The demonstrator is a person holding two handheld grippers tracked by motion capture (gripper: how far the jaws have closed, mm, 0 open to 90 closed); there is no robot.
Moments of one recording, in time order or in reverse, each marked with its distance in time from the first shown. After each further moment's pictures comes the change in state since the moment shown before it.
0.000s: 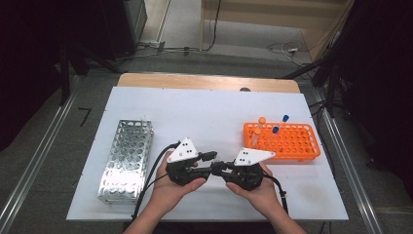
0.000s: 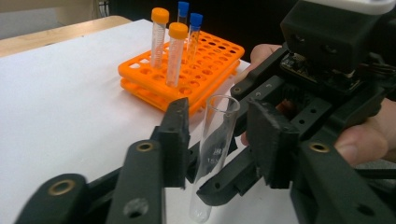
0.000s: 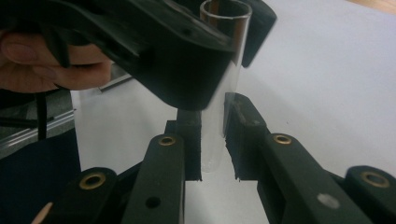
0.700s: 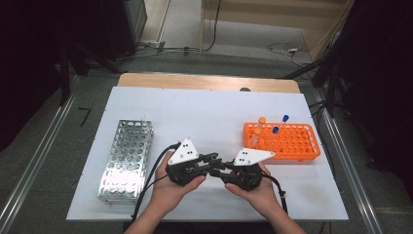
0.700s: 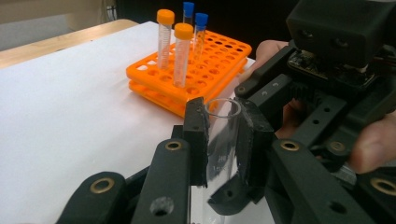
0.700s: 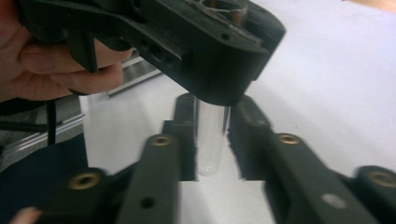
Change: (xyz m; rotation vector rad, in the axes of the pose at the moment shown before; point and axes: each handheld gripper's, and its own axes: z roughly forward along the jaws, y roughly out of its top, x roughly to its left) left arm 0.000 0.000 -0.003 -0.005 0.044 0.036; right arm 0.001 0.000 0.001 -0.022 0.014 0.018
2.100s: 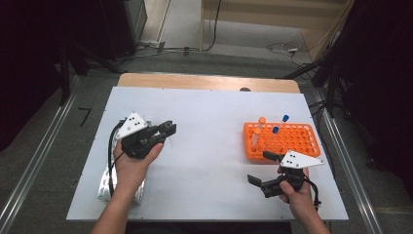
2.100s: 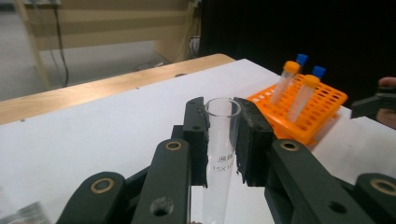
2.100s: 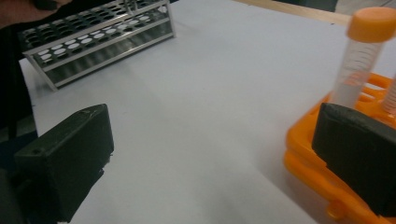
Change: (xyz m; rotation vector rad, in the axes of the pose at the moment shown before) left arm 0.083 0.008 -0.078 -0.129 0.300 -0.103; right arm -0.044 -0.048 -0.085 -0.078 -0.175 0.067
